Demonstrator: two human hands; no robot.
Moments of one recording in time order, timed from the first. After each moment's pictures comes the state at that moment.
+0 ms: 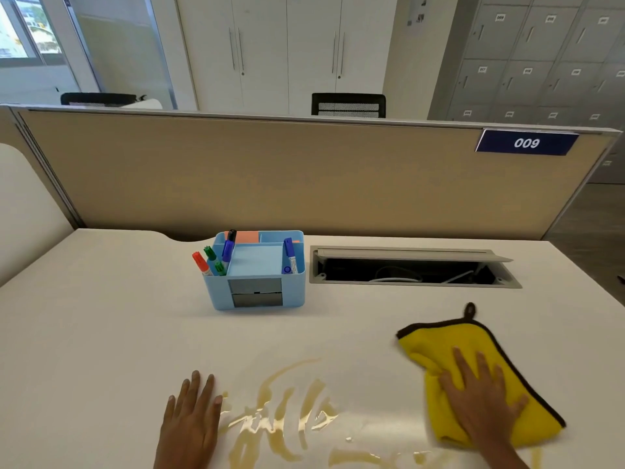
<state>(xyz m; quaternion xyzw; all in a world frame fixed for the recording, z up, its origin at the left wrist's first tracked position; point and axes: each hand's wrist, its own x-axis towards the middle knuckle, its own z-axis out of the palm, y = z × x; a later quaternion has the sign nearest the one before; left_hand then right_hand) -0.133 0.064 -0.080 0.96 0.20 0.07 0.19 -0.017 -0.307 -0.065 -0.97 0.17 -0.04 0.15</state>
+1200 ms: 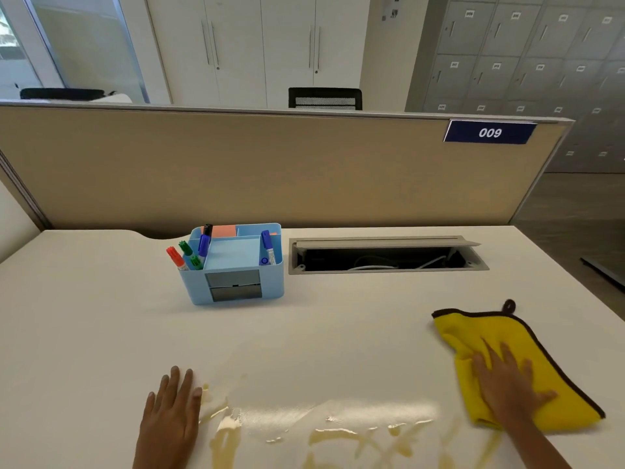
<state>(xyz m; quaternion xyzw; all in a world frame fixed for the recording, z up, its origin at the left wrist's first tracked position) -0.135 0.062 -0.079 0.94 0.21 0.08 0.25 -0.014 -0.389 -0.069 -0.95 0.26 -0.01 0.19</state>
